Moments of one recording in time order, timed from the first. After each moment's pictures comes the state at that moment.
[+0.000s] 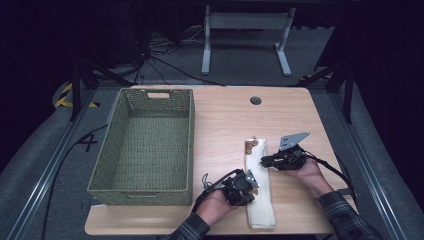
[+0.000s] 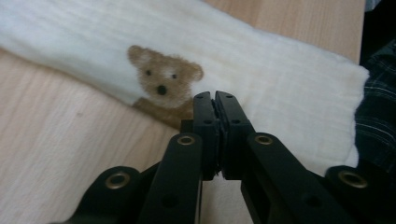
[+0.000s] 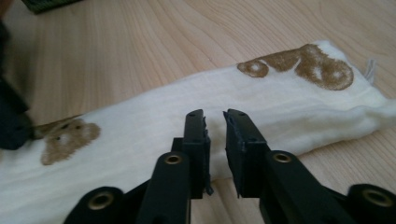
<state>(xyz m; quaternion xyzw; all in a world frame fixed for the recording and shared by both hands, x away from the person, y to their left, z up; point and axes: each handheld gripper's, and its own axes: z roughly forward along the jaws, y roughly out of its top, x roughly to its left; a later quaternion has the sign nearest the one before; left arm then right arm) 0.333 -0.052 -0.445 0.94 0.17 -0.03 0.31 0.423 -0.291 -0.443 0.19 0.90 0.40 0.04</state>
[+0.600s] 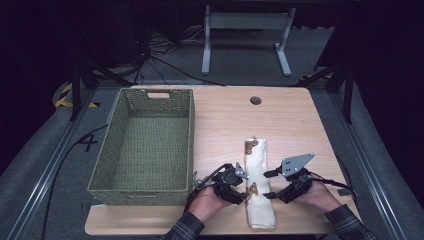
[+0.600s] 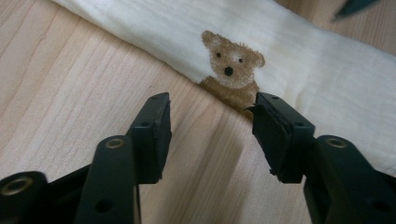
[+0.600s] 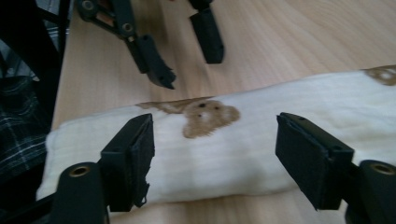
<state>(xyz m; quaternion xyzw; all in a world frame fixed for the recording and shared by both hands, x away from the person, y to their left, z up) 0.342 -0.031 -0.445 0.92 0.21 0.01 0.32 0.348 -0.273 -0.433 0.11 0.91 0.39 0.02</state>
